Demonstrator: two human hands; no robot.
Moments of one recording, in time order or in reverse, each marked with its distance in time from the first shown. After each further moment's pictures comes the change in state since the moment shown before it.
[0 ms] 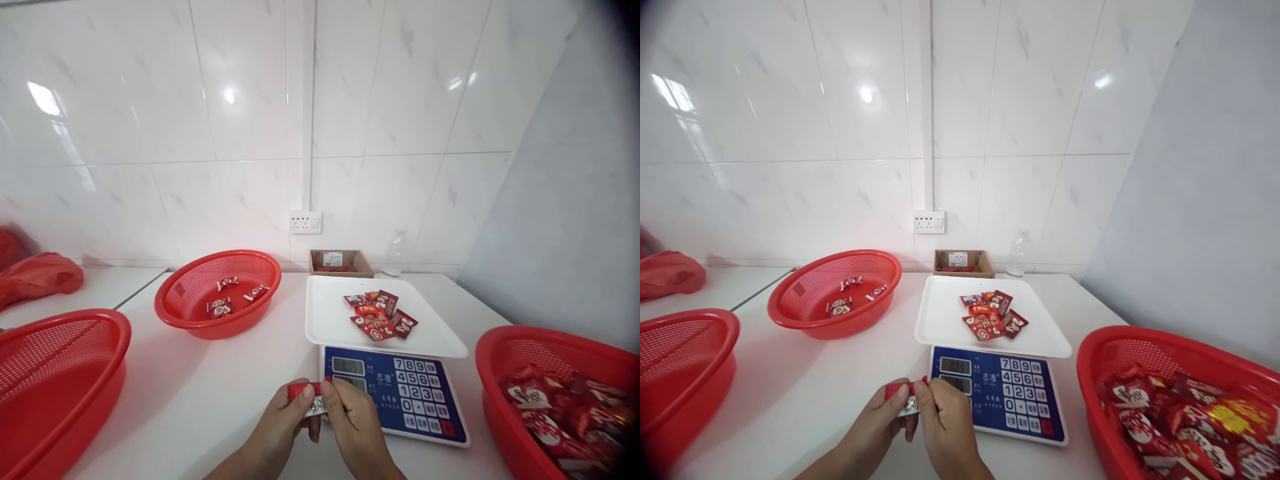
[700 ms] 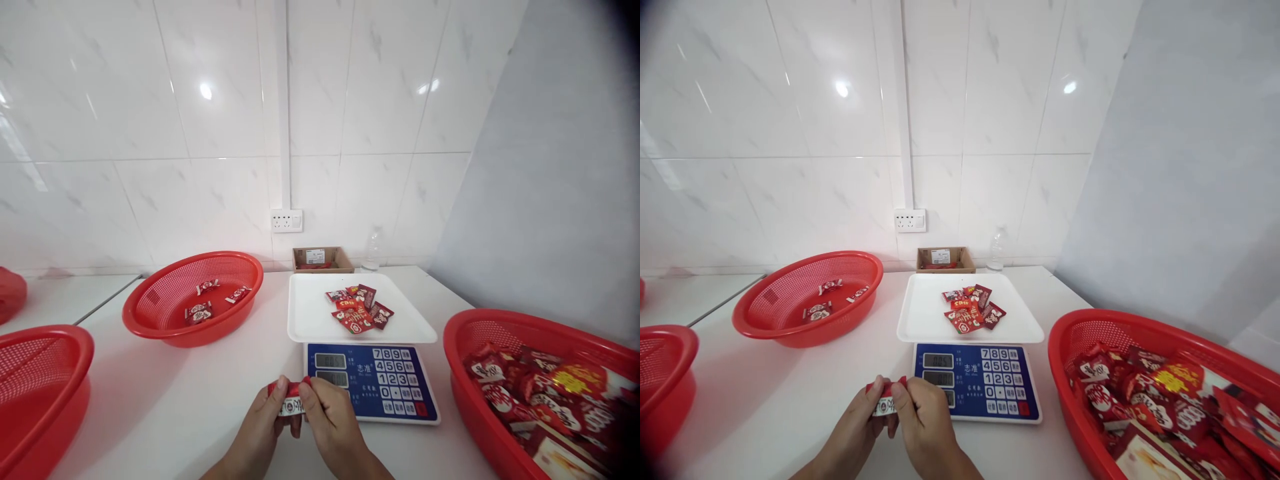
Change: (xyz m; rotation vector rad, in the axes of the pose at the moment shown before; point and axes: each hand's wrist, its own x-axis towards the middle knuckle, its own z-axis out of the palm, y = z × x) left_hand 0.000 0.002 0.001 -0.055 0.082 -0.031; right_hand 0.000 0.000 0.005 0.153 -0.041 -0.016
